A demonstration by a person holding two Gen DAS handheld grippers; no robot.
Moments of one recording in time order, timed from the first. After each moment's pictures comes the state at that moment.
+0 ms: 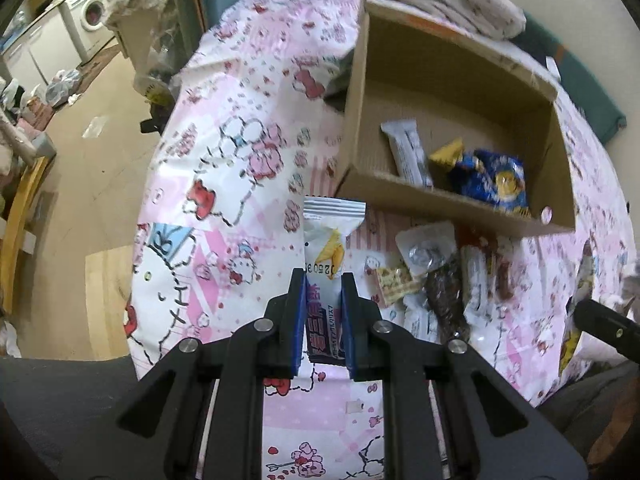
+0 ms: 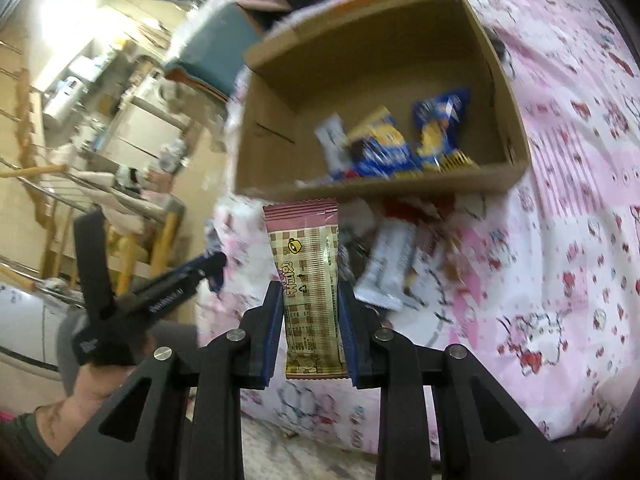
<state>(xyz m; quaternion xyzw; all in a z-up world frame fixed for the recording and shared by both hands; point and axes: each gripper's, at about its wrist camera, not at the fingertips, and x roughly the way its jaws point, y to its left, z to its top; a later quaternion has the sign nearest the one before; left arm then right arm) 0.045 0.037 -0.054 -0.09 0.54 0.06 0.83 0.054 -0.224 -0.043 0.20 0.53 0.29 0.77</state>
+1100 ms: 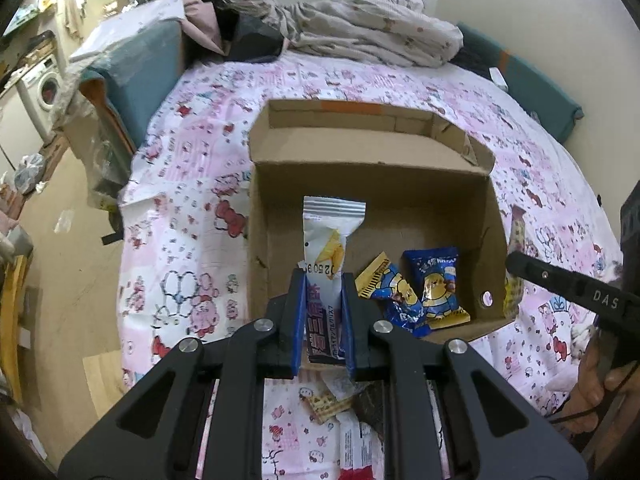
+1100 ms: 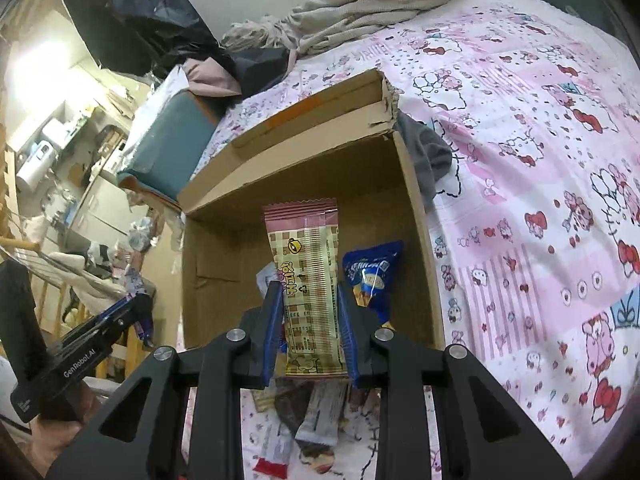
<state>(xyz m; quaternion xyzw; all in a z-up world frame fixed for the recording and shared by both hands) 0.147 -0.011 0.011 -0.03 0.48 -0.02 0.88 0.167 -0.266 -0.033 0.21 0.48 0.19 0.83</state>
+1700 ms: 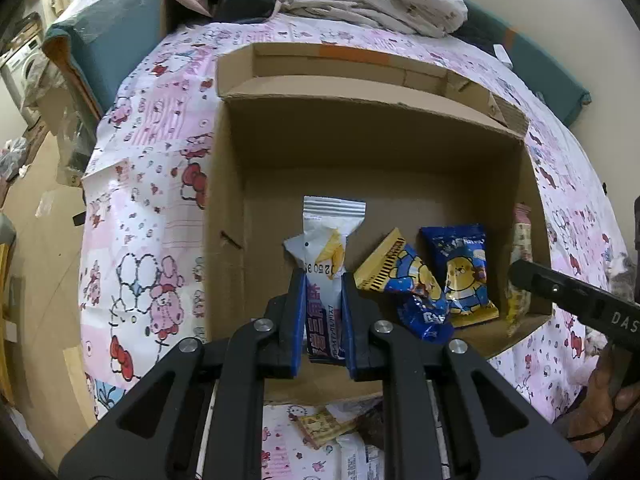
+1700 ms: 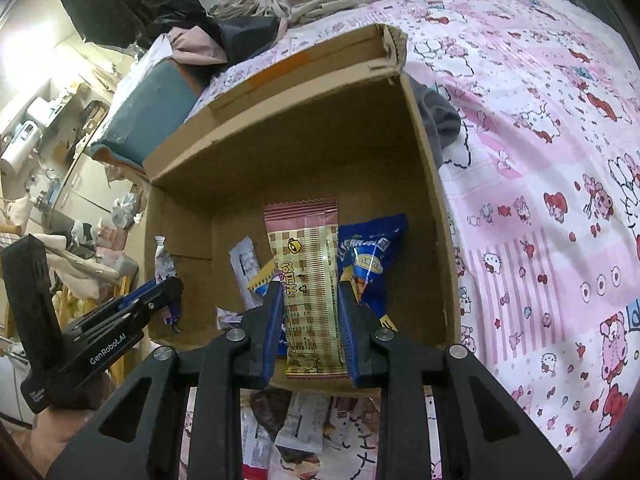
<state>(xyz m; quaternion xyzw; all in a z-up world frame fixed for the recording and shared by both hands) 0.175 -0.014 -0.053 -0.04 0.51 -0.04 0.86 0.175 -0.247 -0.069 0.19 0.52 0.18 0.81</state>
